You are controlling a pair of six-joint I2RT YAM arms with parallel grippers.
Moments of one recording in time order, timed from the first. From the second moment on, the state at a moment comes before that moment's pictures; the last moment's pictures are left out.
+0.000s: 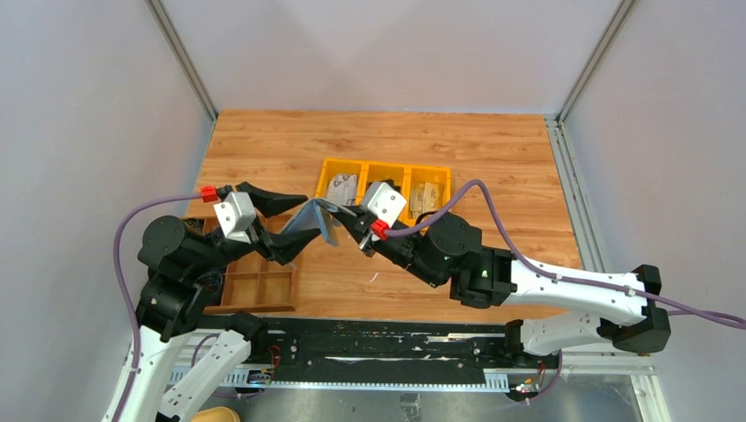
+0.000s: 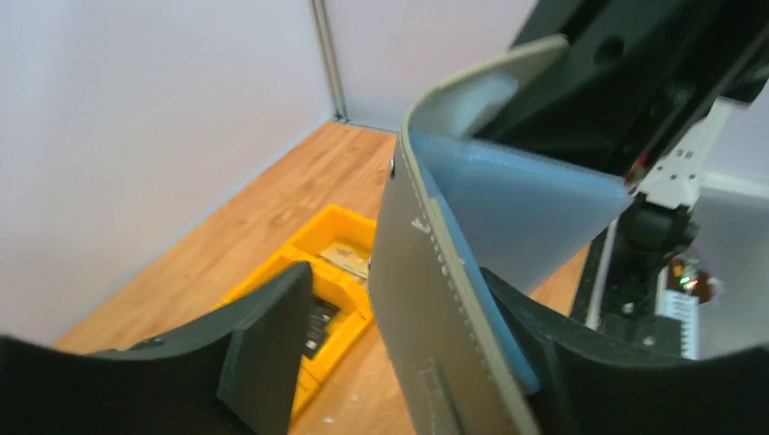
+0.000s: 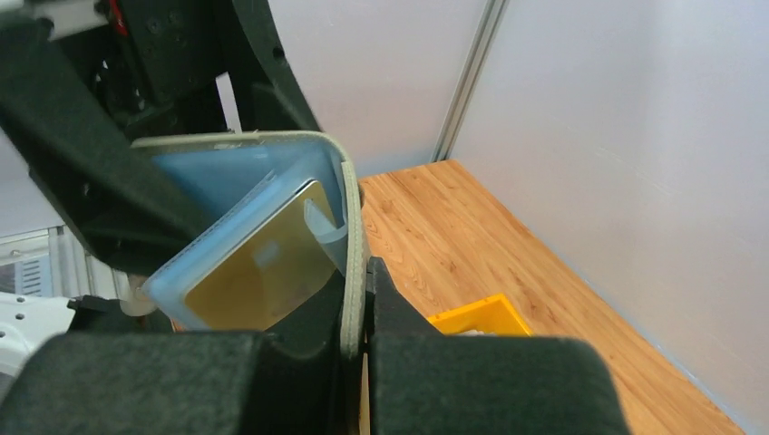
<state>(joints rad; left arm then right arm) -0.39 0.54 1.00 -0.28 0.67 0.00 1.40 1.19 1.20 0.20 0.35 -0.28</state>
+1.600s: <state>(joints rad) -0.39 0.86 1.33 -0.77 0.75 0.10 0.84 1.23 1.27 -0.03 -0.53 0.35</state>
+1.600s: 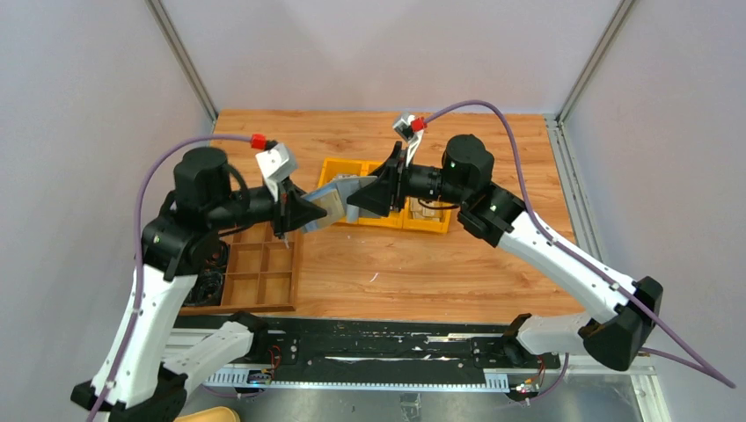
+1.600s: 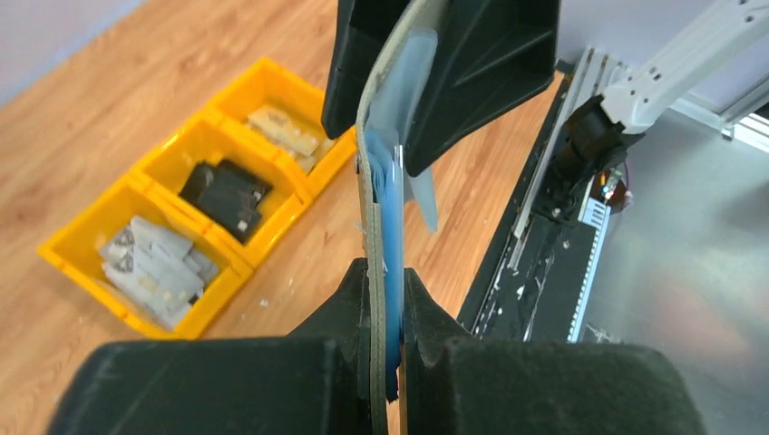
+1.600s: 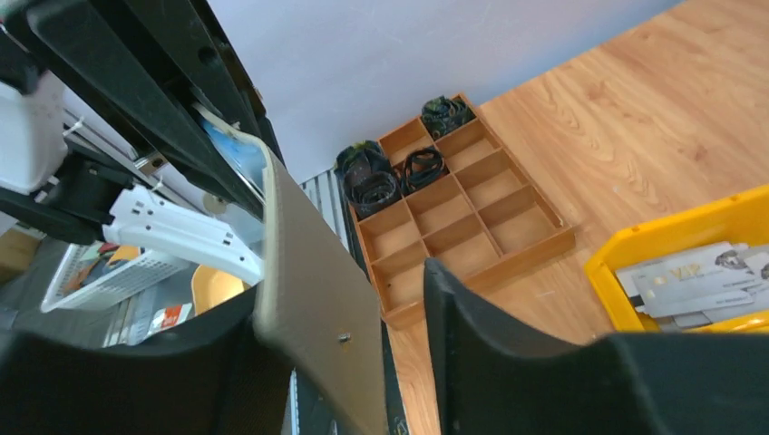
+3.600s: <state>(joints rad) -0.16 1.24 1.49 -1.27 1.00 0.12 0.77 1.53 1.02 0.67 -0.84 1.13</state>
